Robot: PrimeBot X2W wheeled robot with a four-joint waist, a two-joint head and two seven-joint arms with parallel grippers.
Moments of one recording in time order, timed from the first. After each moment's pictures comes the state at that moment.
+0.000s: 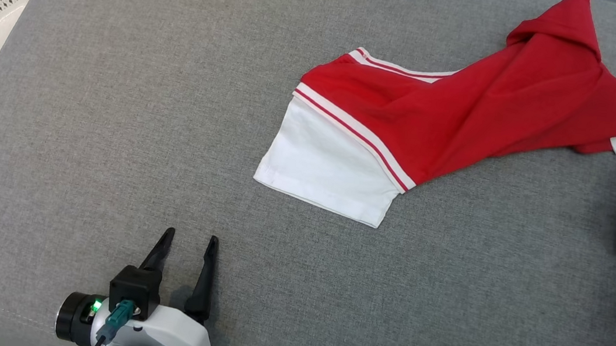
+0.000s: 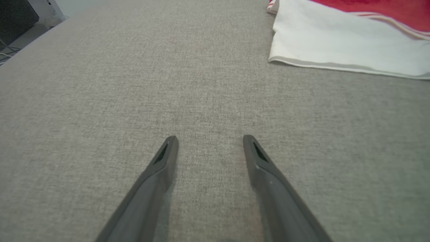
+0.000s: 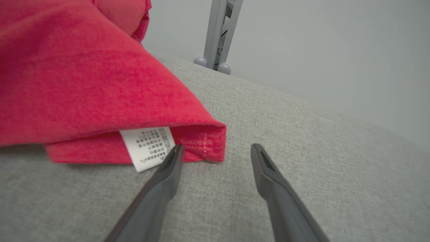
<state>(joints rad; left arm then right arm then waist) -0.15 0.04 -0.27 0.45 -0.22 0.13 -0.27 -0.76 -0.28 -0.12 0.99 -0.16 0.13 -0.26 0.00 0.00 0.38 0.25</state>
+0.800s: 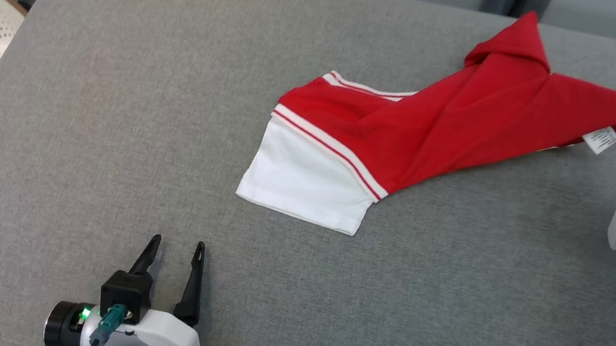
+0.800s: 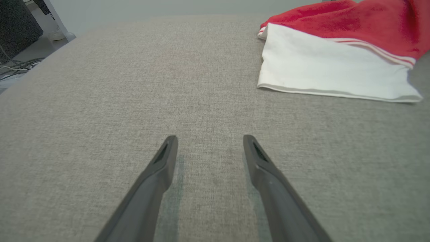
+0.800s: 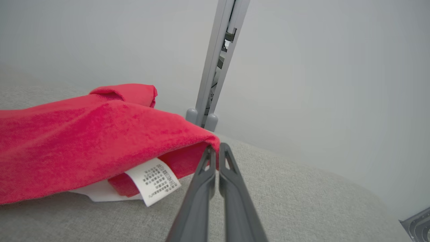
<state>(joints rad) -0.13 0.05 -0.24 0.43 -0.20 0.13 -0.26 -0.69 -0.26 -0.09 0.78 -0.15 0.13 -0.26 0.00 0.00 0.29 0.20</state>
